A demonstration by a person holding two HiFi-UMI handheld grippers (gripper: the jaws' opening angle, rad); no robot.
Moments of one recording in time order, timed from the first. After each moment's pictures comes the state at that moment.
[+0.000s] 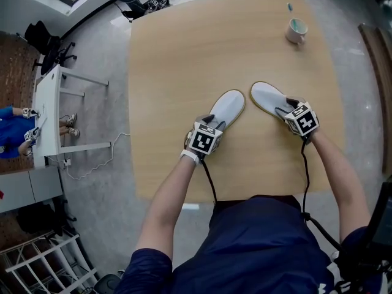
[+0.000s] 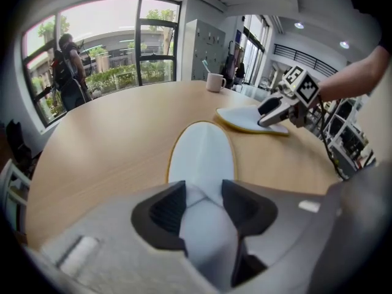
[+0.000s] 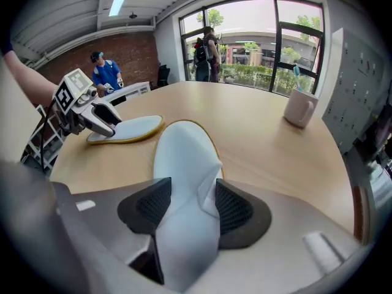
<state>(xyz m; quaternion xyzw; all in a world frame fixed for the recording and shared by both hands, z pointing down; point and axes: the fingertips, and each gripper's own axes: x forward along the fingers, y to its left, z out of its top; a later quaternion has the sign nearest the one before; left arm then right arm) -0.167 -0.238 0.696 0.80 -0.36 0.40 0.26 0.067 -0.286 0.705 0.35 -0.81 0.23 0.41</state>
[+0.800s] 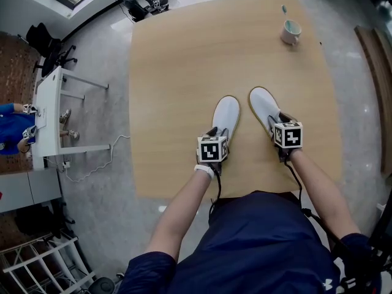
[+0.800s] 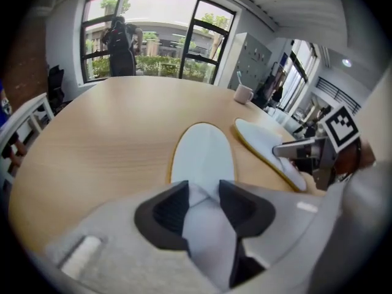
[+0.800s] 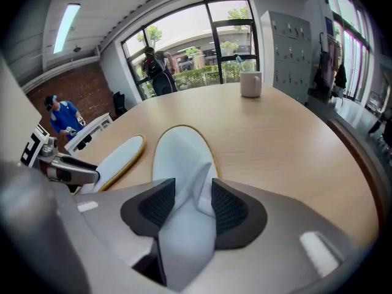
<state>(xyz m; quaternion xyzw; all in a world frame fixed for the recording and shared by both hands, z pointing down) -0.162 -0.192 0.687 0.72 -0.49 0.31 0.38 0.052 -0.231 0.700 0.52 -0.72 0.35 0.29</state>
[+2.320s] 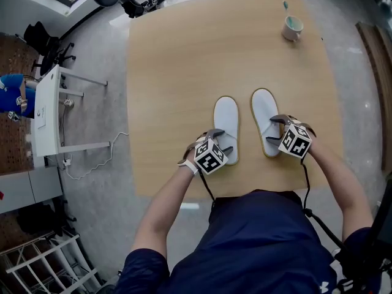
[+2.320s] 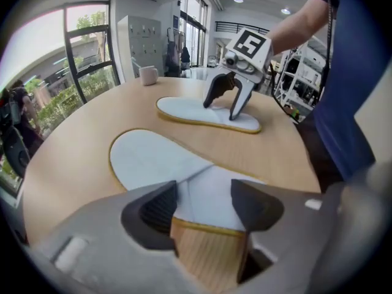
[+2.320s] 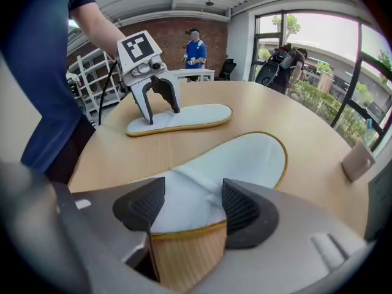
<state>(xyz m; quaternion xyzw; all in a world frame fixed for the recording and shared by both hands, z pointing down) -0.129 -0.137 0.708 0.85 -0.15 0.49 0.13 0.010 -0.171 0.699 0.10 -0.88 0.06 0.47</state>
